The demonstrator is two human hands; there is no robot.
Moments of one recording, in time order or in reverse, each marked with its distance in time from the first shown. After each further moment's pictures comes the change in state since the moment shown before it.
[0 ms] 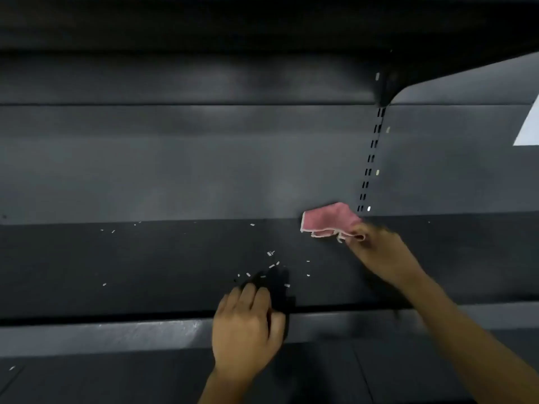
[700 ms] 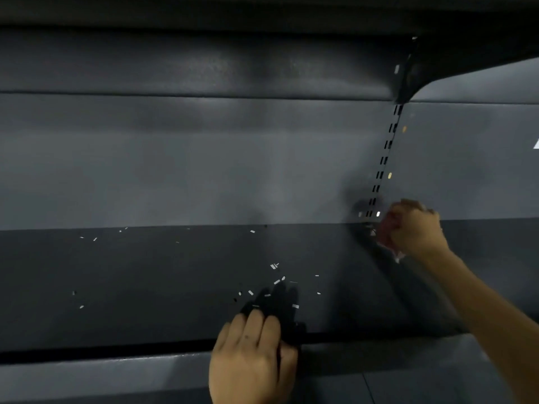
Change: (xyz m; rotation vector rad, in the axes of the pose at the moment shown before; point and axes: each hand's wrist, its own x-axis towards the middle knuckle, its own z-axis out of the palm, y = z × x) left_hand -0.003 -0.006 0.013 0.046 0.131 0.022; right_hand 0.079 0.049 -0.001 -0.247 0.107 0.140
